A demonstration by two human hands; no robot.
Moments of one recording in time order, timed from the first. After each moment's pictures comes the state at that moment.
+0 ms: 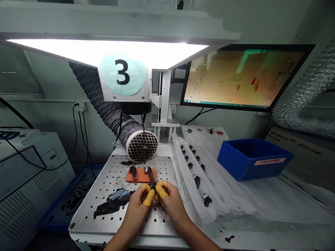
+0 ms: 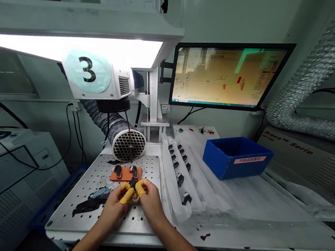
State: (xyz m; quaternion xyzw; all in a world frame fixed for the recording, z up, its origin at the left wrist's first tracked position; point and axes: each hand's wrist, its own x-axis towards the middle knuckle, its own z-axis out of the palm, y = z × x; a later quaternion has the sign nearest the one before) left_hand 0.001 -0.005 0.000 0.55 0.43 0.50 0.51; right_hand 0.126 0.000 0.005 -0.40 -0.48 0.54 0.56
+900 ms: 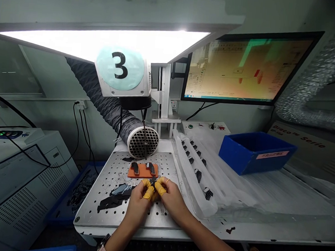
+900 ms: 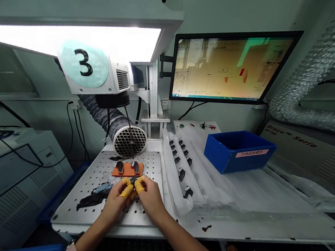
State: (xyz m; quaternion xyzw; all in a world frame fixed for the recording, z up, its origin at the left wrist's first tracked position) left_hand -0.001 -0.007 0.000 0.54 0.42 0.50 0.53; right_hand 0.127 -0.004 0.008 -0.44 -0.55 0.49 0.51
